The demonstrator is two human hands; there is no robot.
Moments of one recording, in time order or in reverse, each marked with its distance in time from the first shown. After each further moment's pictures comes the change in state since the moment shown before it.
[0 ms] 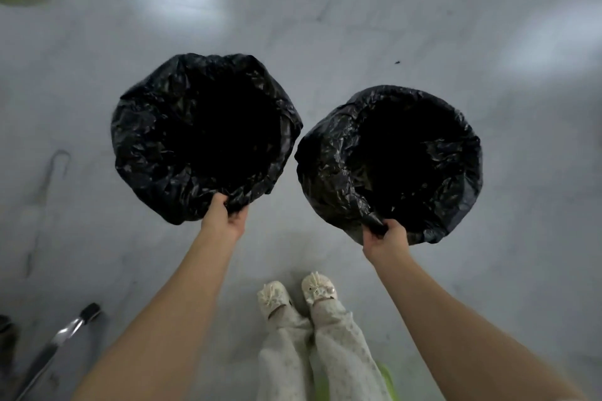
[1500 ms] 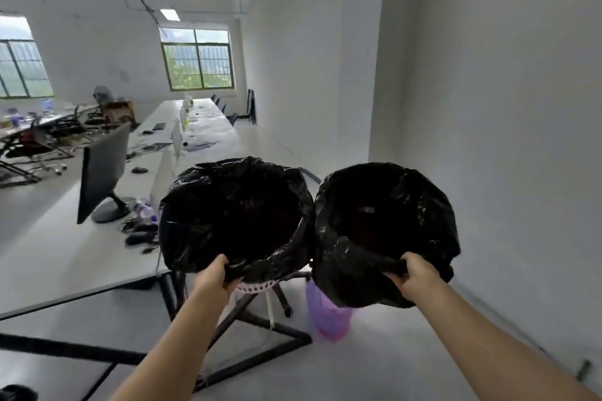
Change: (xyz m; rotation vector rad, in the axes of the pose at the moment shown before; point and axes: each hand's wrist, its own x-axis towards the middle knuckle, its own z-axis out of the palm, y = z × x) left_hand -0.876 -0.992 0.086 1.792 -1.554 -0.240; right_hand -0.254 -0.706 -0.880 1.462 0.579 -0.705
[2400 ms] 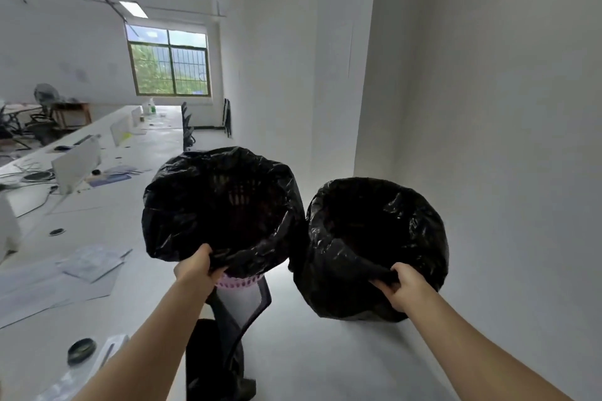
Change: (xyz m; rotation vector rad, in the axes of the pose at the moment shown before) left_hand 0.445 0.036 0.591 0.013 0.027 0.073; right_hand 0.574 -0.303 0.290 -0.020 -0.023 0.022
